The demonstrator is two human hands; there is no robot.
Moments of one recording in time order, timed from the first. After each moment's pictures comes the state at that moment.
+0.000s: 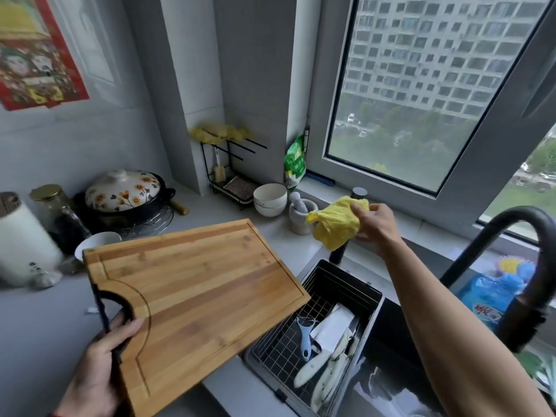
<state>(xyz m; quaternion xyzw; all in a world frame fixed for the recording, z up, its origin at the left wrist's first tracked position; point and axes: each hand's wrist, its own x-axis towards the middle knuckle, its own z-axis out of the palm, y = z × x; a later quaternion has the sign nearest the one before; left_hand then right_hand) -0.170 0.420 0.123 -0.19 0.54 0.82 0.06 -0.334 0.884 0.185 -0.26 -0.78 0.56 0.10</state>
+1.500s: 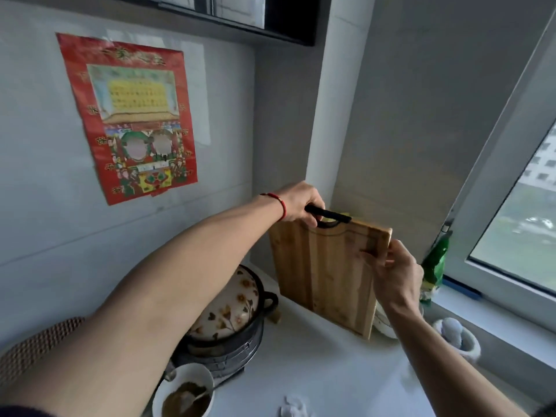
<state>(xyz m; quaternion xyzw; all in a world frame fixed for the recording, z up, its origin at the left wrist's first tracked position) -0.745 0.340 0.320 0.36 0.92 0.16 -0.01 -0.602 0.541 0.217 -0.15 -0.82 0.45 0.33</state>
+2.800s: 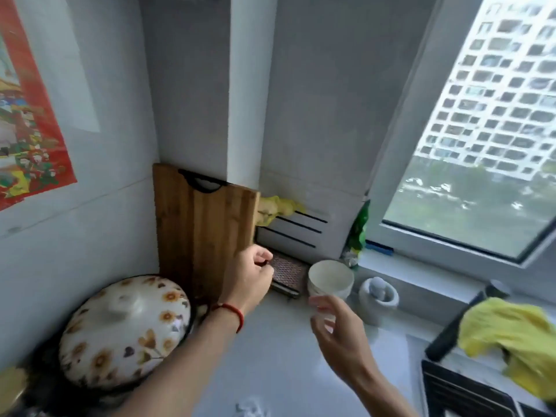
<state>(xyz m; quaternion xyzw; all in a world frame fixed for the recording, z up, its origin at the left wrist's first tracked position) -0.653 0.380 0.185 0.14 0.83 0.54 0.05 -0.514 0.526 0.144 -0.16 -0.87 0.42 0.19</state>
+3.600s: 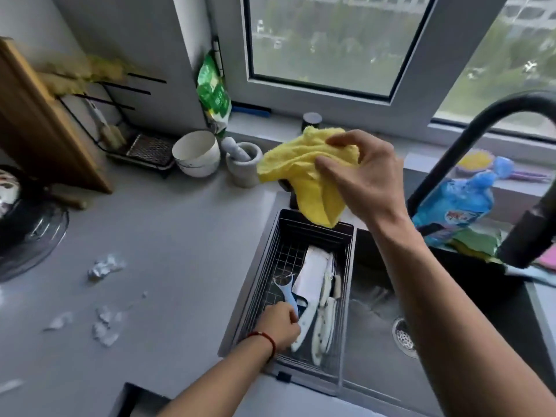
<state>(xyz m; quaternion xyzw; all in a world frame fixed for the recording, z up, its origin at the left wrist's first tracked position) -0.259 0.662 -0.034 0.18 0.87 0.23 0.40 -0.278 0.844 0.201 -0.22 -0.84 0.40 0.29</state>
